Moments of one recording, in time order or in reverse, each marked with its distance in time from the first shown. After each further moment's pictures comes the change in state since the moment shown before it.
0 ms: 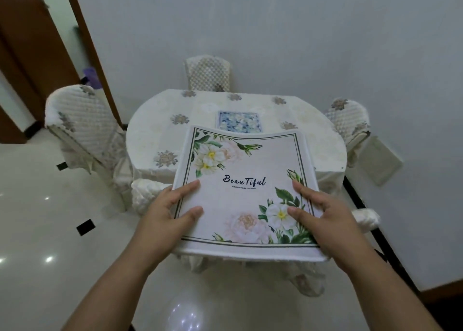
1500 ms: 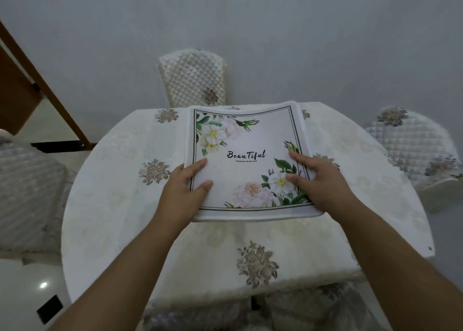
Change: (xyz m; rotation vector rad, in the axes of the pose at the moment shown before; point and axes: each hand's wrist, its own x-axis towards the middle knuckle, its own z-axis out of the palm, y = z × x) left_hand 0.597 -0.100 0.061 0.236 -0.027 -0.042; right_hand 0.600 0.045 0.079 -0.285 0.042 0.002
